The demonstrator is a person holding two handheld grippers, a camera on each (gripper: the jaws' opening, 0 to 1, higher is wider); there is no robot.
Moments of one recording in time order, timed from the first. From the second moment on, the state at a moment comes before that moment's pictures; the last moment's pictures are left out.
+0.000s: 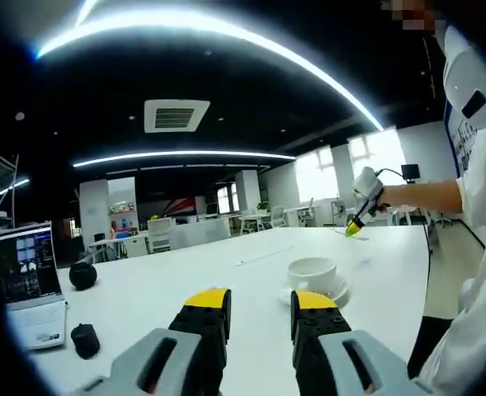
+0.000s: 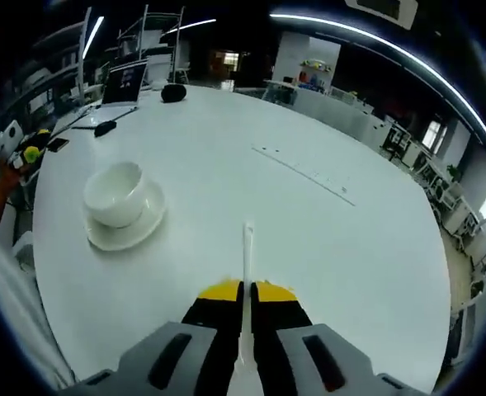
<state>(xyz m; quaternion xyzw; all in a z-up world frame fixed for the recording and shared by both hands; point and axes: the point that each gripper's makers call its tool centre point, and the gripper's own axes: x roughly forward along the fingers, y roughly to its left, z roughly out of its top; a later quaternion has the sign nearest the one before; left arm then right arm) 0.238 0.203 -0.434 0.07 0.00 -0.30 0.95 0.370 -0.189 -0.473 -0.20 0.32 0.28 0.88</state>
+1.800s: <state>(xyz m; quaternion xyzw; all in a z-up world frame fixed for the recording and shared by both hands) 0.230 0.216 -0.425 0.06 -0.01 -0.29 0.96 0.377 0.016 -0.418 -0.03 0.15 0.39 0.91</state>
